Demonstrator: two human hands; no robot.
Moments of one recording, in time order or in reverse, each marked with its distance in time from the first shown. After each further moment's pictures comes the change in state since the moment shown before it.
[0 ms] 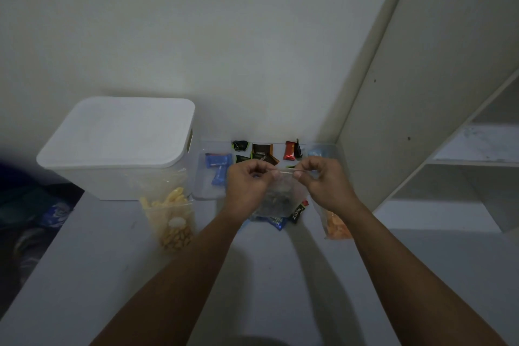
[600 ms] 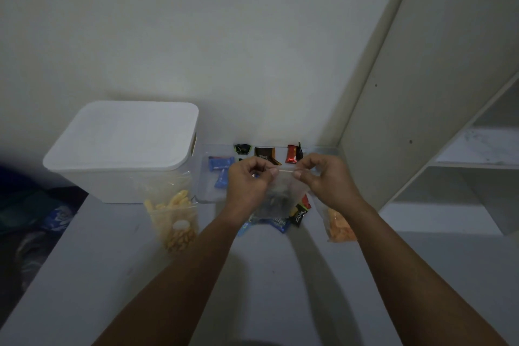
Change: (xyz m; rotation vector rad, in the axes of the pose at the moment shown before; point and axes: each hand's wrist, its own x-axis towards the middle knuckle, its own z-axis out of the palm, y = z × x) left_hand -0.001 0.007 -0.009 0.006 0.028 0.092; right_hand 0.002 -0.014 -0.001 -0.037 0.031 -0.011
